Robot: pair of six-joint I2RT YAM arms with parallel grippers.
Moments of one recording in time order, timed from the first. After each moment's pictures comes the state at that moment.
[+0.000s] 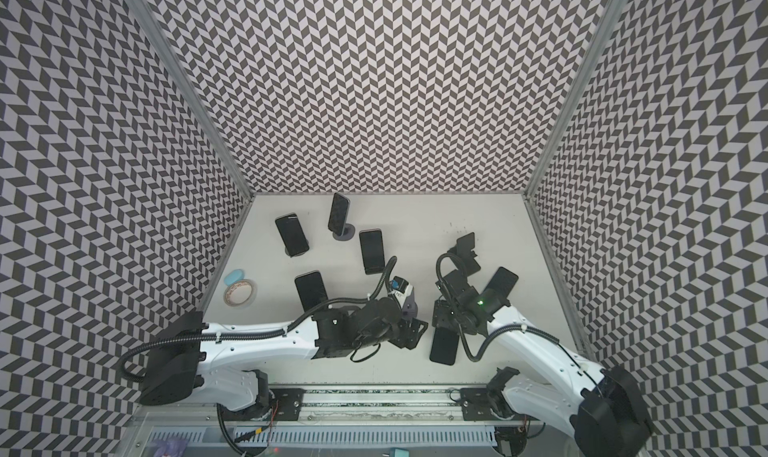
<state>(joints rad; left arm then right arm) -1.27 1.47 0.95 -0.16 -0.20 -0.71 0.60 1.09 0.70 -0.83 0.05 0.79</state>
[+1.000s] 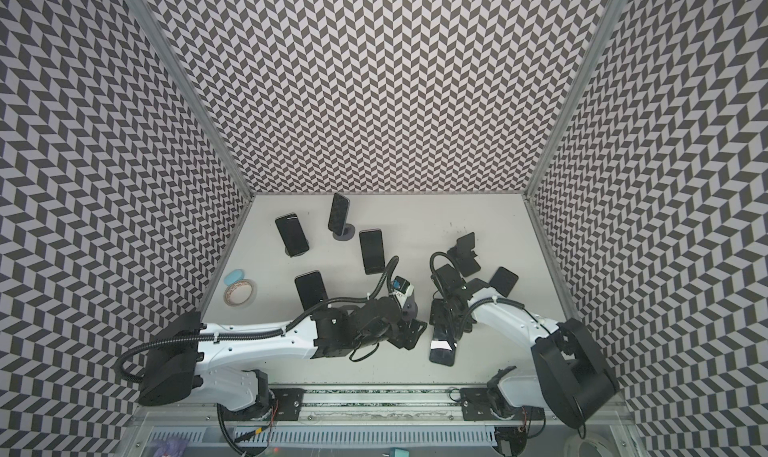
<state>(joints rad) -1.27 1.45 0.95 -0.18 -0.22 -0.64 0.53 1.35 0.70 -0.73 -0.01 0.73</state>
